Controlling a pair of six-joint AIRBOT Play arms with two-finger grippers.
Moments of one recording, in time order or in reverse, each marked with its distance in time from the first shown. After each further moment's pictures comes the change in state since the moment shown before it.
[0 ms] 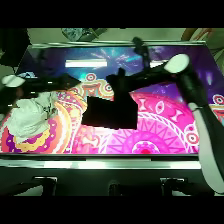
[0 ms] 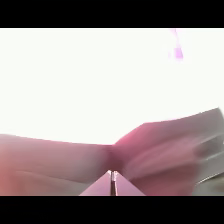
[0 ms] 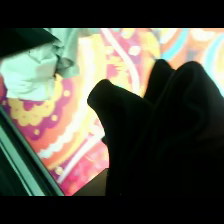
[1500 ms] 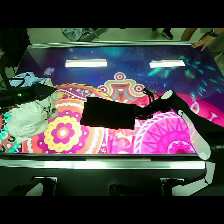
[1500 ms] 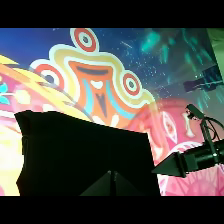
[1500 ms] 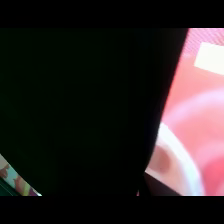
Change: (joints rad) left arm 0.154 0.271 -0.198 0.090 -0.069 0.035; right arm -0.250 -0.216 -0.389 -0.053 -0.010 0.009
